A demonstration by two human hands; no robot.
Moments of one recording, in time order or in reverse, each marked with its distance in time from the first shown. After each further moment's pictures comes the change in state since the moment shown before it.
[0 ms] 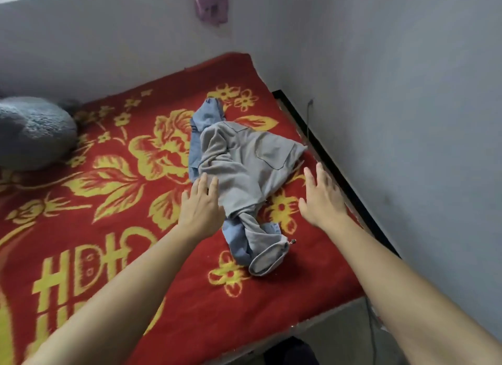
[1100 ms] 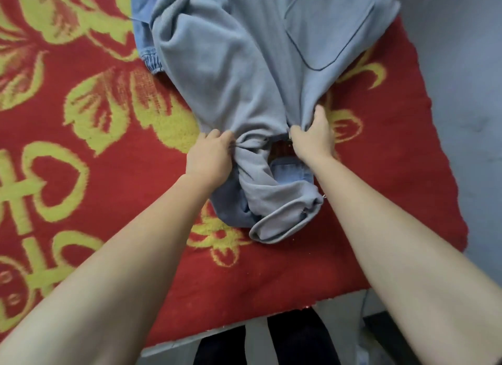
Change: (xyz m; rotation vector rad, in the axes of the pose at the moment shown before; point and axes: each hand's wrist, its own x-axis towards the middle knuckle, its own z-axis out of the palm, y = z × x) left_hand 0.141 -0.020 0.315 -0.239 -0.183 -0.046; right_hand 0.163 -0.044 0.304 0.698 -0.172 0.484
